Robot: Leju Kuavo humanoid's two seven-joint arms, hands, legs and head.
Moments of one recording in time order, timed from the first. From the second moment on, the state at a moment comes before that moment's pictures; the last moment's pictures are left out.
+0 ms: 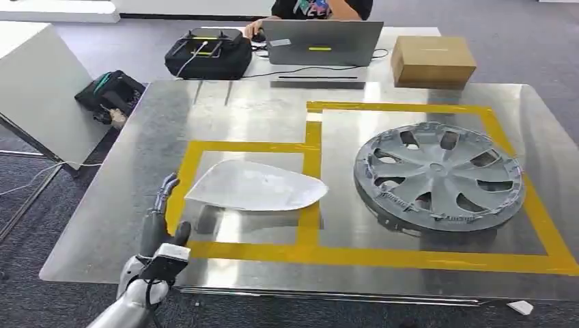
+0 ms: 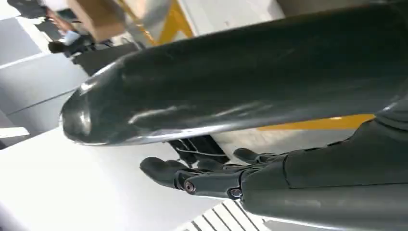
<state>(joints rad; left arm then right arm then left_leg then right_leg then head) -0.07 -0.07 -0.29 -1.18 -0.31 0.55 -0.69 -0.07 0.14 -1.04 -0.20 1.14 0.00 -0.17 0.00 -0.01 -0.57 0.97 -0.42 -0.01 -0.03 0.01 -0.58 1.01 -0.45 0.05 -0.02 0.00</state>
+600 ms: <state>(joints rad) 0.02 0.02 -0.48 -1.65 -0.11 0.38 -0.69 -0.07 0.14 -1.04 -0.20 1.15 0.00 -0.18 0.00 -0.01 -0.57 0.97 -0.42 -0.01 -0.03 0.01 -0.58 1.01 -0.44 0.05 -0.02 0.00</state>
